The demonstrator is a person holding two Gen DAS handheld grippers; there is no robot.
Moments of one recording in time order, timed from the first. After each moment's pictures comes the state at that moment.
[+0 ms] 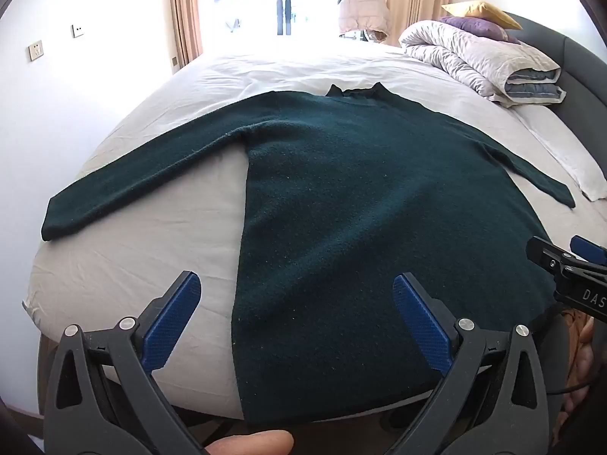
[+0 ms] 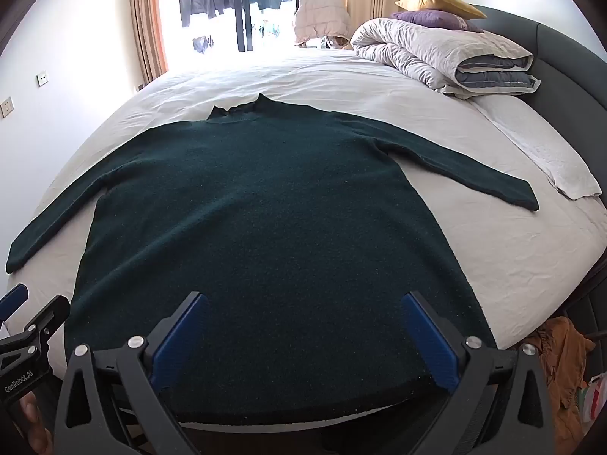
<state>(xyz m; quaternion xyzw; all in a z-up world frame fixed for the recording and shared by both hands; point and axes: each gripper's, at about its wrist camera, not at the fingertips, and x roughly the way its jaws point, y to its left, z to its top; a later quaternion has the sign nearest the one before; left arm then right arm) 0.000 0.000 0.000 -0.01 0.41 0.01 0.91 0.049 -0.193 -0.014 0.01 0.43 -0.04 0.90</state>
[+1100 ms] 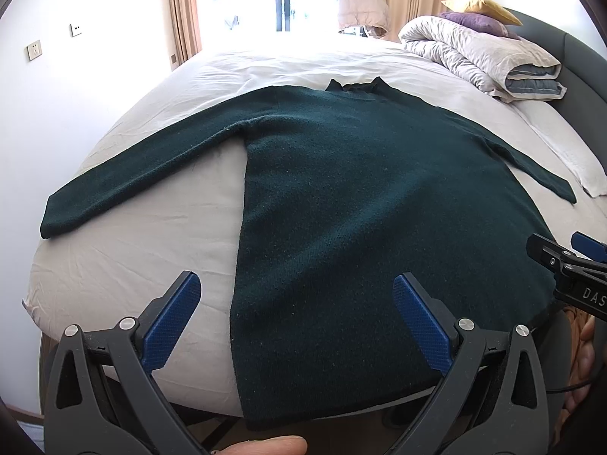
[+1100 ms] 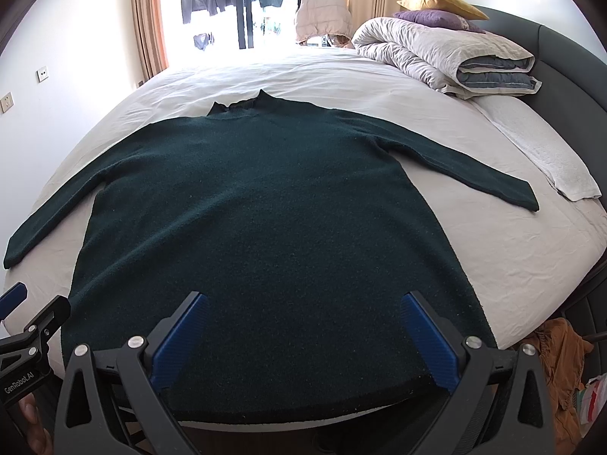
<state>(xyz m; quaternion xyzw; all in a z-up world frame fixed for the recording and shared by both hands) -0.002 -0.004 -0.011 -0.01 0.41 0.01 0.91 0.048 -0.198 -0.016 0.01 0.43 -0.04 0.90</state>
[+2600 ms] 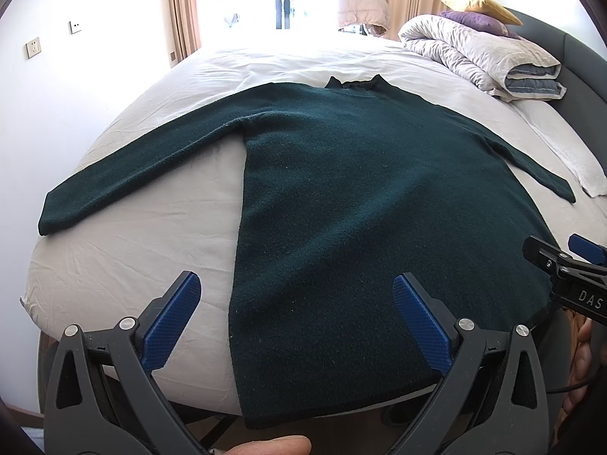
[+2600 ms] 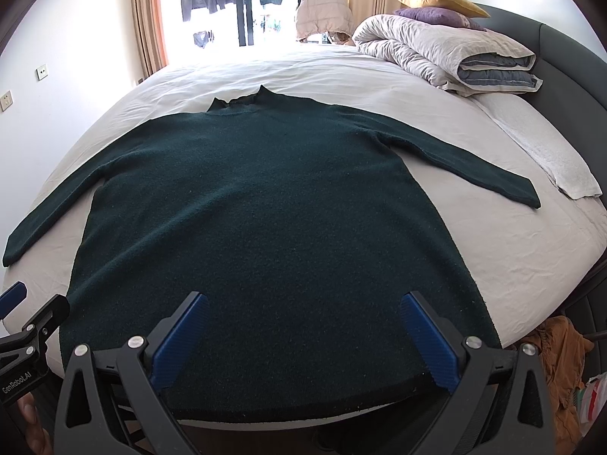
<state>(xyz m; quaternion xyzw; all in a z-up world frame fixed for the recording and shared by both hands) -0.003 -0.001 -0.014 -0.01 0.42 0.01 0.91 0.045 -0.196 -0.023 0.00 0.43 -0.04 0.90</state>
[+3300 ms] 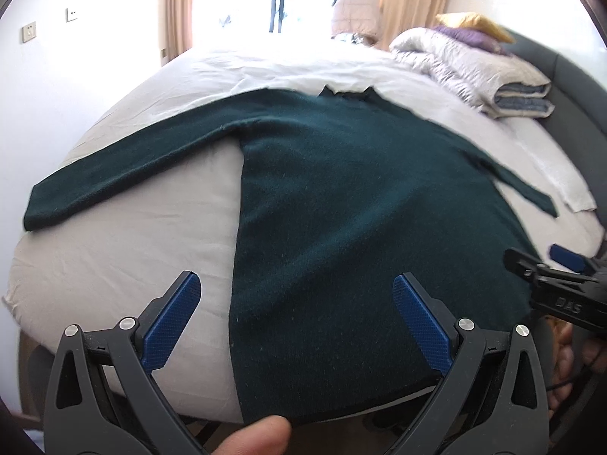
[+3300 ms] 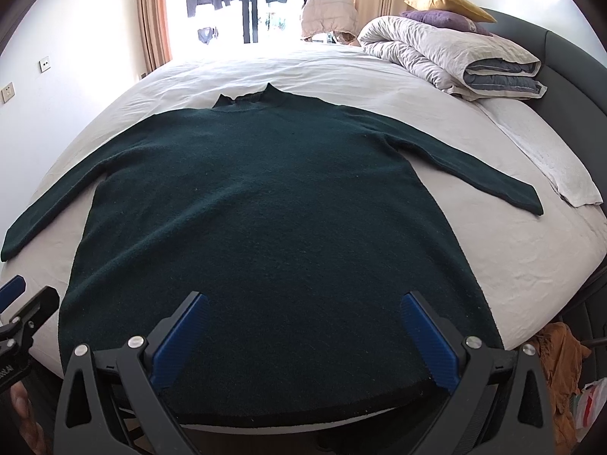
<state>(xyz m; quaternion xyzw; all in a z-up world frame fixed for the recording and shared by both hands) -0.004 0.025 -0.007 -0.05 0.40 -0.04 0.91 0.047 -0.190 -0.025 -0.01 0.43 -0.03 0.90</state>
